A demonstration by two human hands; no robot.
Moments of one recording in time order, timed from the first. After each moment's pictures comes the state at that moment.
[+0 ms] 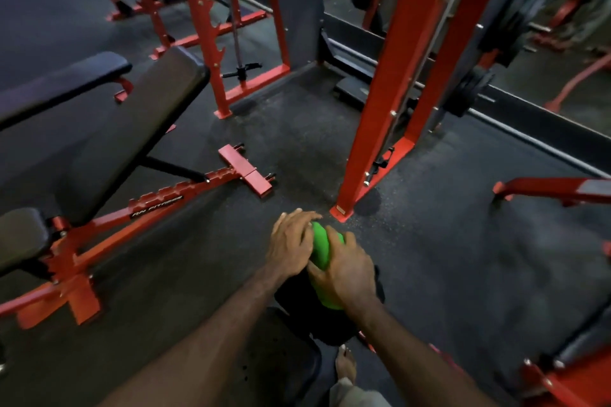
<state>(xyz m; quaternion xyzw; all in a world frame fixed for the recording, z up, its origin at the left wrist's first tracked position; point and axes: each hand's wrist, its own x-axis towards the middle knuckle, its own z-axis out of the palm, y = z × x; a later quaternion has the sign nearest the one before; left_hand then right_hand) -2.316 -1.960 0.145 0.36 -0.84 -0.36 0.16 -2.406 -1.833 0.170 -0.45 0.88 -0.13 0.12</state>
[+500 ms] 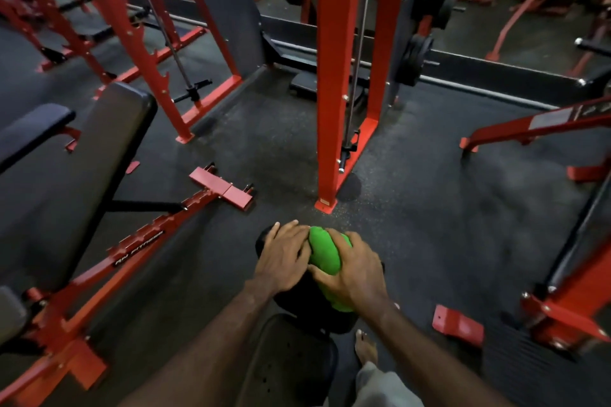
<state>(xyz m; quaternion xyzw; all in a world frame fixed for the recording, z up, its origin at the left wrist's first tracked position) -2.317 -1.949 0.140 0.21 -0.95 -0.22 0.04 -2.413 -1.783 0.149 -0.38 0.90 -0.22 0.06</state>
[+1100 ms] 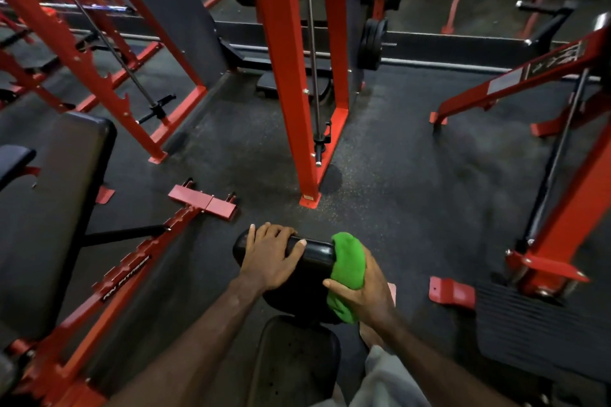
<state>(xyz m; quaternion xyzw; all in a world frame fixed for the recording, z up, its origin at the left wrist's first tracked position) -2.334 -1.937 0.153 0.20 -0.97 -0.16 -0.04 -2.401 -1.702 0.100 -0.22 0.82 -0.50 0.19</state>
